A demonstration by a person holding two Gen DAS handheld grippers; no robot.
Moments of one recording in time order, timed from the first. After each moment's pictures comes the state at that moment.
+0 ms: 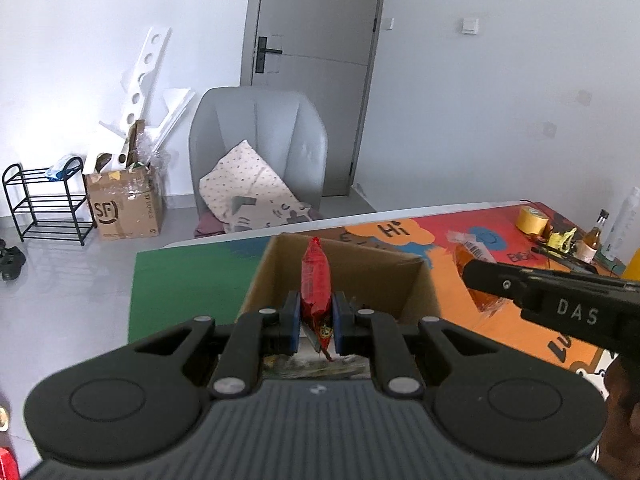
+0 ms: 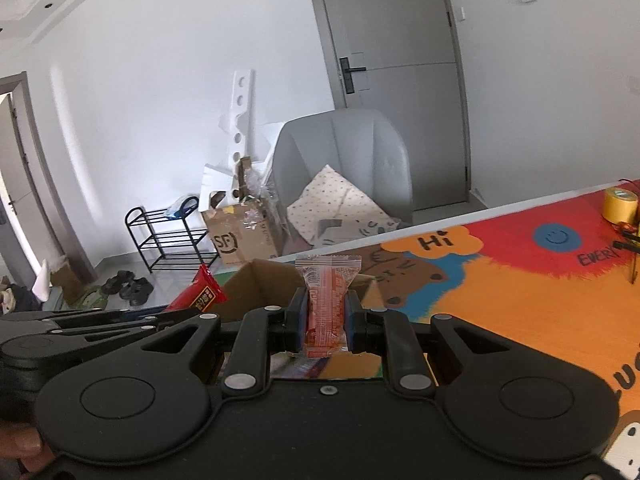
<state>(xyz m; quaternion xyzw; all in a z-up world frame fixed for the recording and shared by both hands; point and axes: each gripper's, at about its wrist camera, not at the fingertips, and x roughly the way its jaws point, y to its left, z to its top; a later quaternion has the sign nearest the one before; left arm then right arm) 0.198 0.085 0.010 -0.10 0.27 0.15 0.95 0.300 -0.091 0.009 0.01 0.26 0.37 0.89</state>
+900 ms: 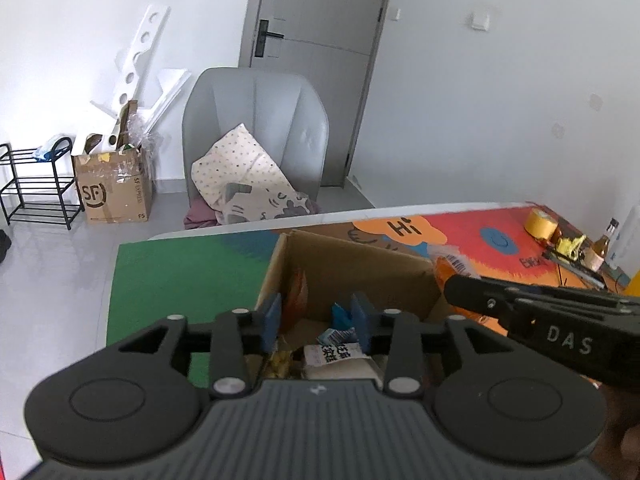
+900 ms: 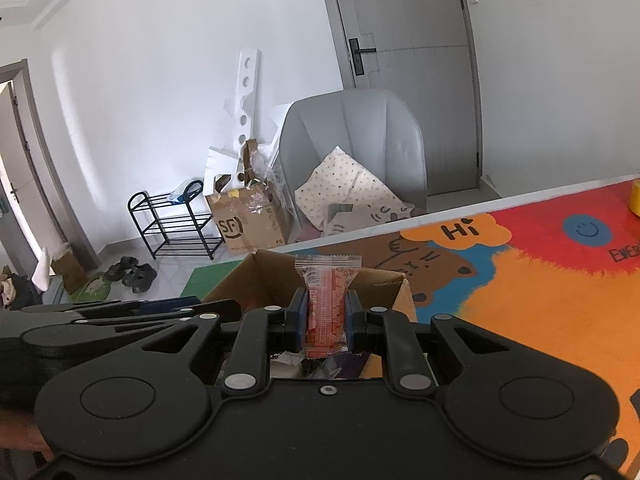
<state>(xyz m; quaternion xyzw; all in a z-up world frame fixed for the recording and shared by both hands) 0.229 0.119 -0.014 -0.13 0.28 0.13 0.94 0.313 -0.053 -0.007 0.00 0.28 0.37 0.88</state>
